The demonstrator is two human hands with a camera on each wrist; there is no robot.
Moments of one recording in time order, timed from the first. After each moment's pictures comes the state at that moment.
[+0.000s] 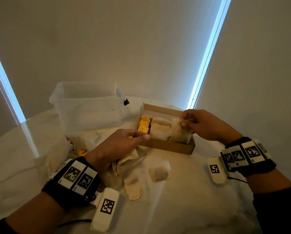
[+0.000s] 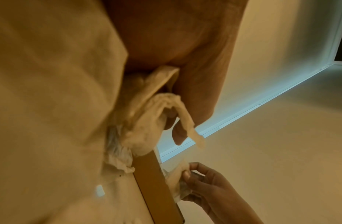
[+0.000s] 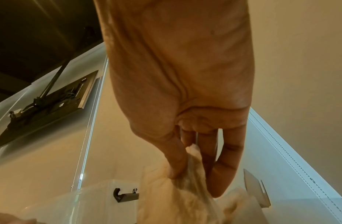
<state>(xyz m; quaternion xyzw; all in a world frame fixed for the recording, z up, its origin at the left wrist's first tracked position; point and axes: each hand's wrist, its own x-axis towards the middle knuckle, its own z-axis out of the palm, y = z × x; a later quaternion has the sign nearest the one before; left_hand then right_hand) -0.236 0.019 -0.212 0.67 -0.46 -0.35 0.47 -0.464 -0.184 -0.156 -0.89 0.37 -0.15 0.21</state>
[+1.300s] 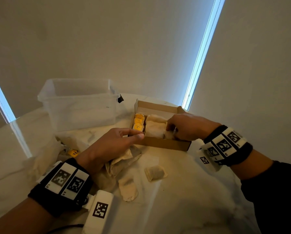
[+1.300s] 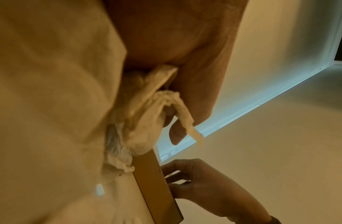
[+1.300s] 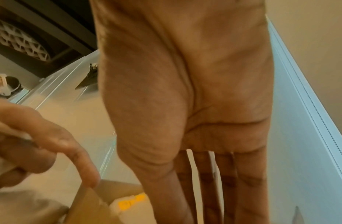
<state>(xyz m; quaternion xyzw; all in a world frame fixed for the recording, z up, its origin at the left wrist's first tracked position) -0.239 0.019 -0.209 0.67 -0.45 -0.35 0.46 -0.428 -0.165 -0.153 -0.93 0.35 0.08 0.00</state>
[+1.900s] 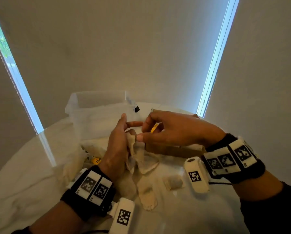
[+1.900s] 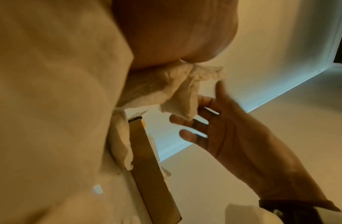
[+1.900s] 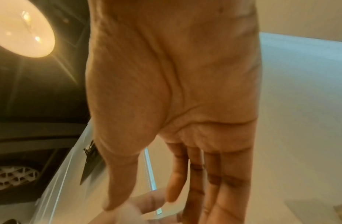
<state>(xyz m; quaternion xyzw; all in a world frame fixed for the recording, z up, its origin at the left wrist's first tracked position) -0.243 0.030 -0.180 0.49 -0.21 -0.43 0.73 -0.374 -0.076 -0.109 -0.95 0.22 -0.04 0.23</state>
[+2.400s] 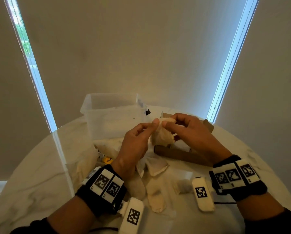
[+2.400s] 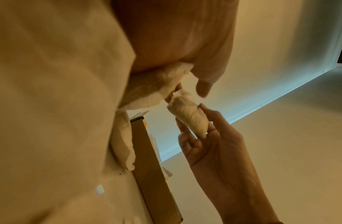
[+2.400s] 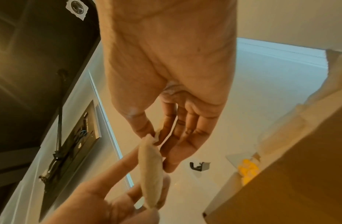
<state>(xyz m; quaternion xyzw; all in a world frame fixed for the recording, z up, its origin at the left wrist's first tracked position) -0.240 0.024 -0.193 0.57 -0.31 -0.31 0.69 -0.376 -0.098 -0.157 -0.81 0.26 -0.30 0.43</state>
